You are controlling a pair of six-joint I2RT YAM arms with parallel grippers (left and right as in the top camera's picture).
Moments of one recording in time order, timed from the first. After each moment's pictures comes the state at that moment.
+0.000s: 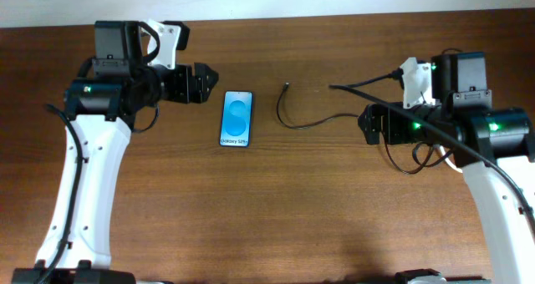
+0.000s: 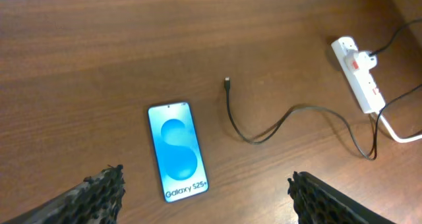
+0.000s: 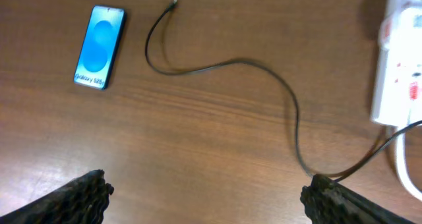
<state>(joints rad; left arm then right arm) -0.06 1.58 1.59 -0.85 0.45 0.02 0.07 1.33 1.47 -1.18 -0.23 0.03</state>
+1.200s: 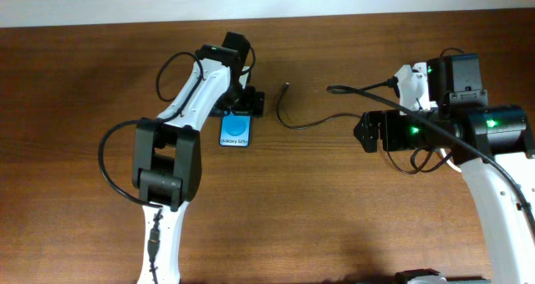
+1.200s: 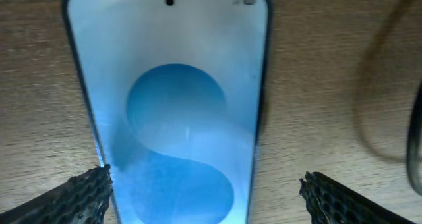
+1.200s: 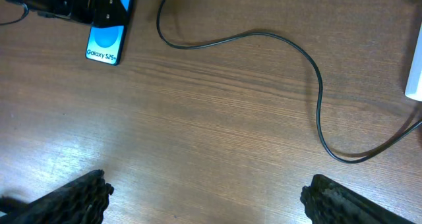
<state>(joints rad) -0.32 2.37 2.01 -1.13 0.09 -0.20 0.07 1.33 1.47 -1.25 -0.27 0.03</state>
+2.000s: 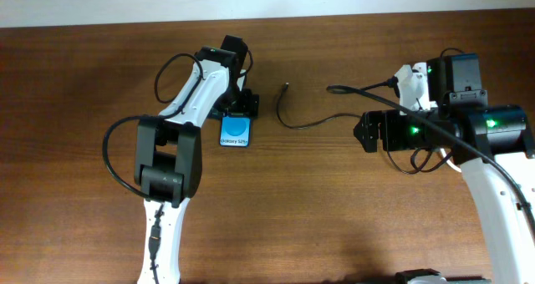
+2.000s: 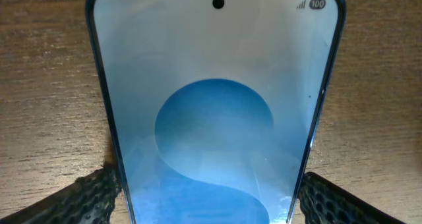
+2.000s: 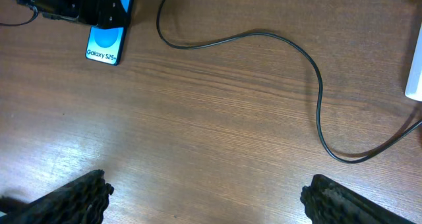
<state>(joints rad) -0.31 2.41 2.01 -1.12 0.05 -0.20 0.07 1.33 1.47 -1.25 -0.27 0.03</state>
